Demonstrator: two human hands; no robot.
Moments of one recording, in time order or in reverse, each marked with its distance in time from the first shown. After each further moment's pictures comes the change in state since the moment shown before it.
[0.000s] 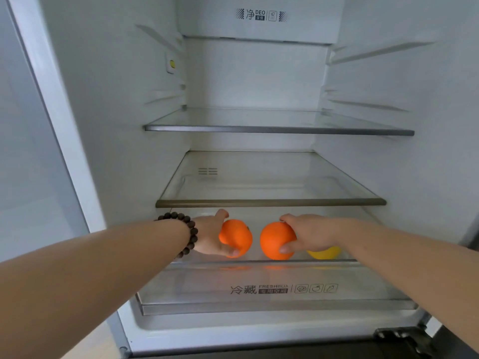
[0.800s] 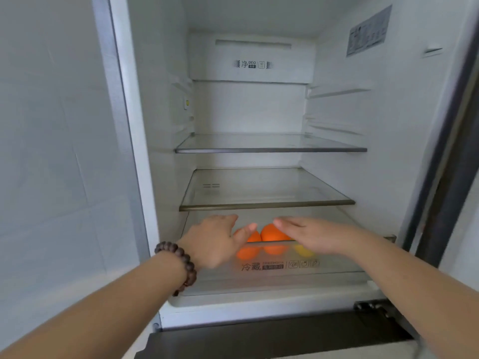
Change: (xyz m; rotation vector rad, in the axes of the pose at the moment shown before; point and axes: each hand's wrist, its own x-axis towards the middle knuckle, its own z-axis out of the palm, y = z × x) left_hand -0.122 0.028 0.002 -0.167 0.331 0.102; right_hand -0.130 -0.062 -0.017 0.377 0.205 -0.047
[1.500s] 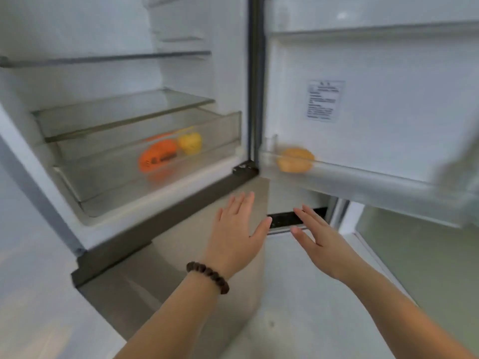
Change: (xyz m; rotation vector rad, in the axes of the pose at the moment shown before) left_hand -0.174 0.091 0.171 -0.360 -0.074 0.616; right_hand -0.307 -0.001 0.225 0.249 0.604 0.672
